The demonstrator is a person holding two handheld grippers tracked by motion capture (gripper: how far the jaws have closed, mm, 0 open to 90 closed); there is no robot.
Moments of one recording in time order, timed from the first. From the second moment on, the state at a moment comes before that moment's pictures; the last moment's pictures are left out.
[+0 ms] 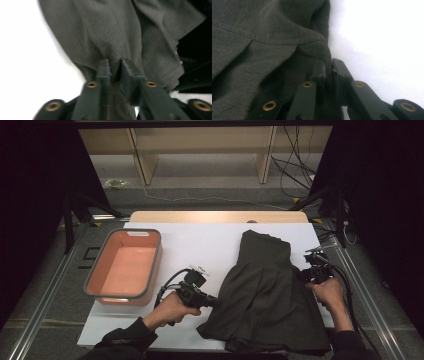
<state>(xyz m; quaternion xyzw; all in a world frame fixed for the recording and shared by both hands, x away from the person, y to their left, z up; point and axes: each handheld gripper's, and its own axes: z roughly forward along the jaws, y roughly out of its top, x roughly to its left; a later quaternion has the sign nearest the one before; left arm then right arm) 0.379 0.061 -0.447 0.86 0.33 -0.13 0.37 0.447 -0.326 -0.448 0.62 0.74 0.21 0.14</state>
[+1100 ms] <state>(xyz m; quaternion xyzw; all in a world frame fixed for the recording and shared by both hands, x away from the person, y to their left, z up) 0.418 0.052 -0.449 0.82 0.41 -0.09 0.38 0.434 -0.336 -0.436 0.60 0.75 0.24 0.14</state>
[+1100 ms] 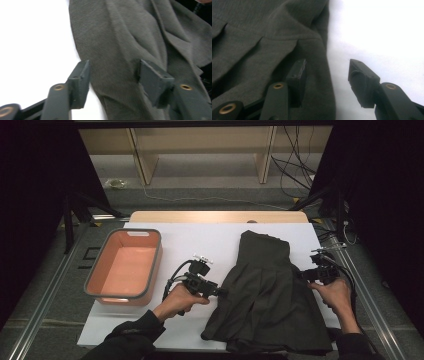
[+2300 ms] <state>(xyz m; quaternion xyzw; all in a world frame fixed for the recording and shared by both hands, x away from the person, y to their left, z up) 0.410 0.025 -0.466 0.84 0.40 -0.09 0.37 0.427 -0.322 -0.460 0.60 0.77 0.21 0.03</state>
